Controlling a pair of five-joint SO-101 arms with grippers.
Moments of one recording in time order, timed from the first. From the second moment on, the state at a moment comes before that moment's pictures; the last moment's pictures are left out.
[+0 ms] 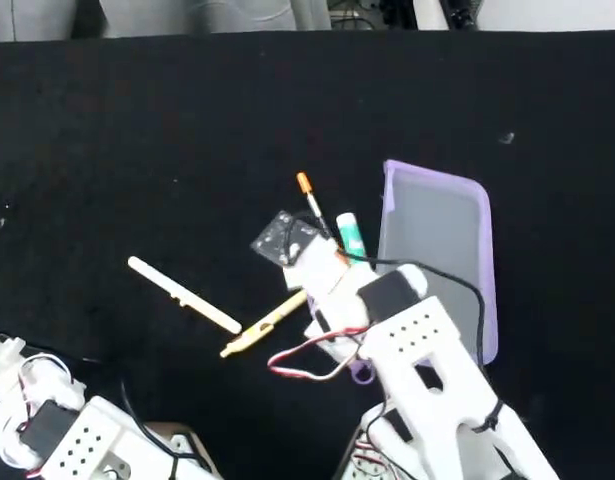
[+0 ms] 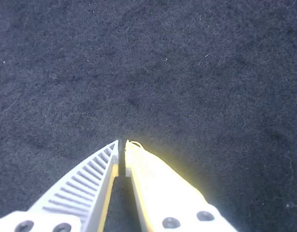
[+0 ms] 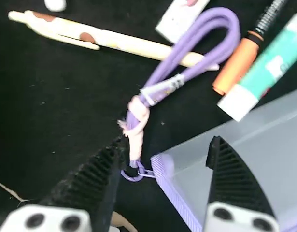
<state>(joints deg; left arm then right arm) -64.9 -104.0 96.1 68.5 -5.8 -27.3 -44.3 54.0 78.0 22.5</state>
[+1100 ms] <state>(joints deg) -64.9 -104.0 96.1 68.5 -5.8 -27.7 -44.3 67.3 66.6 22.5</state>
